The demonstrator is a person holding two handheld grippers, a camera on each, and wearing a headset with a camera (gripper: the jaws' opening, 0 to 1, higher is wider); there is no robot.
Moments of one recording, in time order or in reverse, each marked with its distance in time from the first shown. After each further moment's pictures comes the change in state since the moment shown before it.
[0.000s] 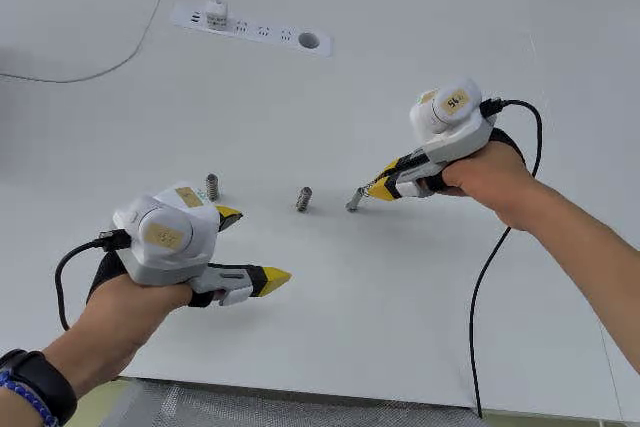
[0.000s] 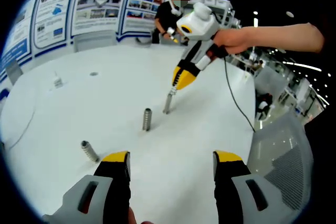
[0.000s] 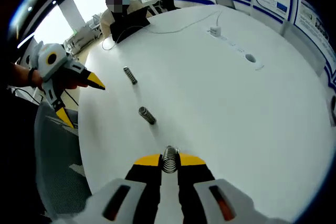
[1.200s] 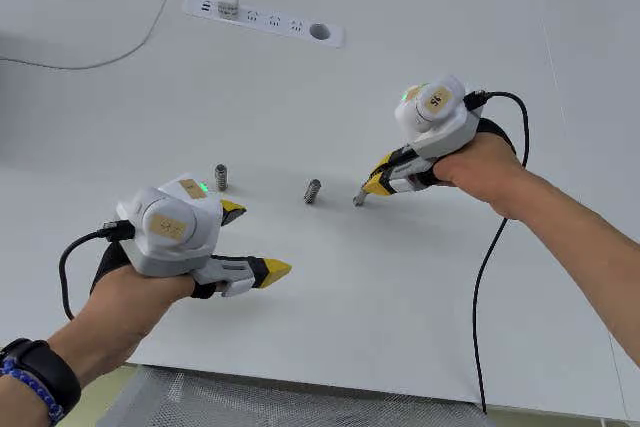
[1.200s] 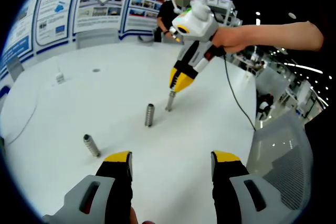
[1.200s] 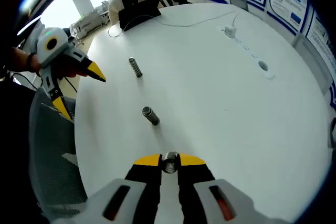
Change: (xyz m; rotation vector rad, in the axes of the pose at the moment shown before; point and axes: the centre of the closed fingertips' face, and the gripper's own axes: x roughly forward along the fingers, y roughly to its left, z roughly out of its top) left arm -0.003 0.006 -0.007 -0.017 0.007 0.008; right arm 0.015 0.012 0.005 -0.115 0.064 -0.001
